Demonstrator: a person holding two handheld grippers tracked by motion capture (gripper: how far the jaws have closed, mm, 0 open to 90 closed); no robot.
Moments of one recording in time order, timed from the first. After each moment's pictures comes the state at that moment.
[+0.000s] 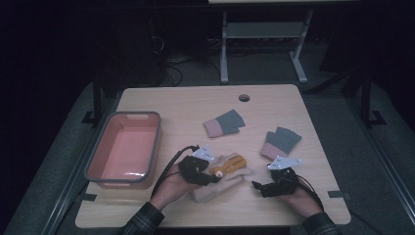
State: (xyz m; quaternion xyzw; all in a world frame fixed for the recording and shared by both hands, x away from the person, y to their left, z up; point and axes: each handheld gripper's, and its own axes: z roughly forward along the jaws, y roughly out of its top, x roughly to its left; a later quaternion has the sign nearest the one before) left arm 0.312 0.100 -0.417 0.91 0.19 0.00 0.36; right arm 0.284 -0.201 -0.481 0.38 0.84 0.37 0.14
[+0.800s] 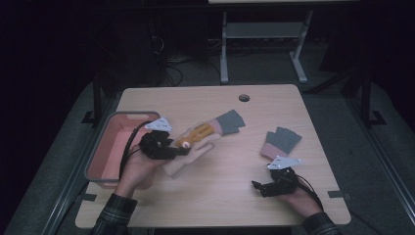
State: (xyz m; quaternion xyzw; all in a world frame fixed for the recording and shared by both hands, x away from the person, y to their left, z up) left arm 0.338 0.195 -0.350 0.86 0.28 0.05 0.42; right arm 0.285 -0.201 -0.482 0.38 0.84 0.37 0.14
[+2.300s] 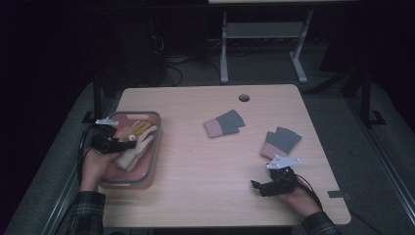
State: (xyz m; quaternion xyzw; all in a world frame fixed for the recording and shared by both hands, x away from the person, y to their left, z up) left arm 0.377 0.344 -0.403 0.80 0.49 0.11 0.33; right arm 0.287 -0.199 -0.482 0.38 0.84 0.37 0.14
